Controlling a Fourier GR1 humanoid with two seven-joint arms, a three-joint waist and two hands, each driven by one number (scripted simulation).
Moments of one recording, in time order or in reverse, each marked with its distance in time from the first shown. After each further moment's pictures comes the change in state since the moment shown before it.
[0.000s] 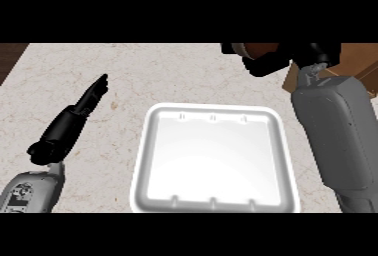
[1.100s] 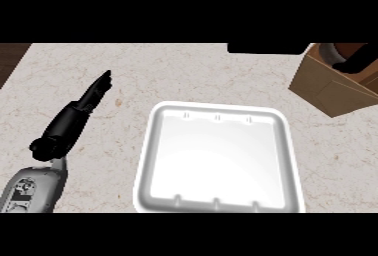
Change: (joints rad) left arm -0.032 -0.016 0.011 0.010 -0.010 -0.029 -0.001; right arm -0.180 -0.388 -0.174 0.786 0.008 0.201 -0.347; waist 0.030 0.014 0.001
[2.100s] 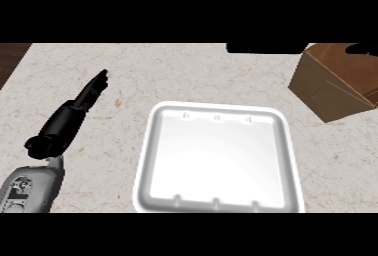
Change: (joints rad) left arm -0.004 0.007 0.025 0.023 -0.001 -0.014 -0.020; right arm -0.097 -0.057 -0.436 0.292 -0.412 0.034 -0.290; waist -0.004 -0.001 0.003
